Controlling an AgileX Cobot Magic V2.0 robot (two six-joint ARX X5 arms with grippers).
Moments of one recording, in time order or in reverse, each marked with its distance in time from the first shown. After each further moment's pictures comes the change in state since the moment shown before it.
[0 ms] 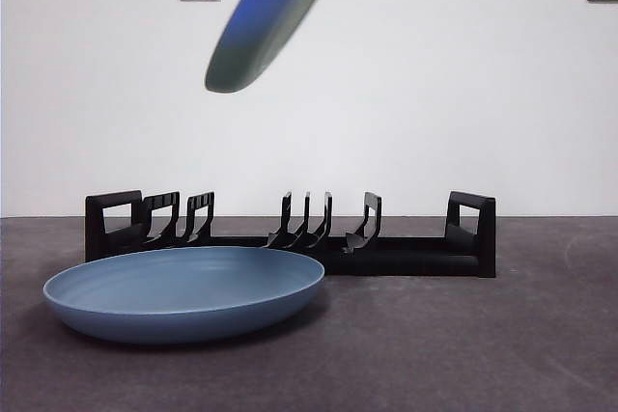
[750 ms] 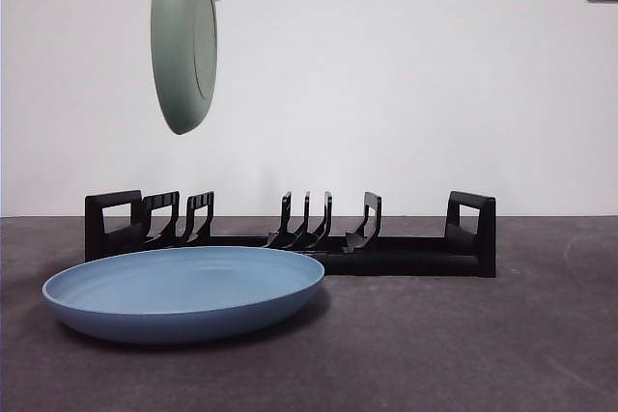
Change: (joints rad) left arm 0.681 0.036 0.011 0.116 0.900 -0.360; right arm 0.000 0.005 0.000 -0.073 0.007 -0.034
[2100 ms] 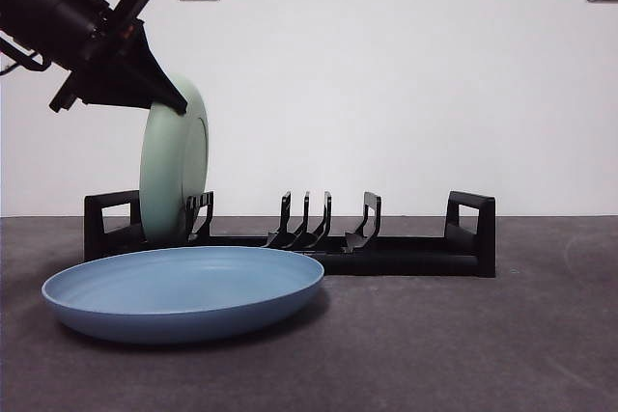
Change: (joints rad) left arm 0.054 0.264 0.000 -0.053 -0.016 0.035; right arm 0.000 0.015 0.000 0.000 0.000 0.000
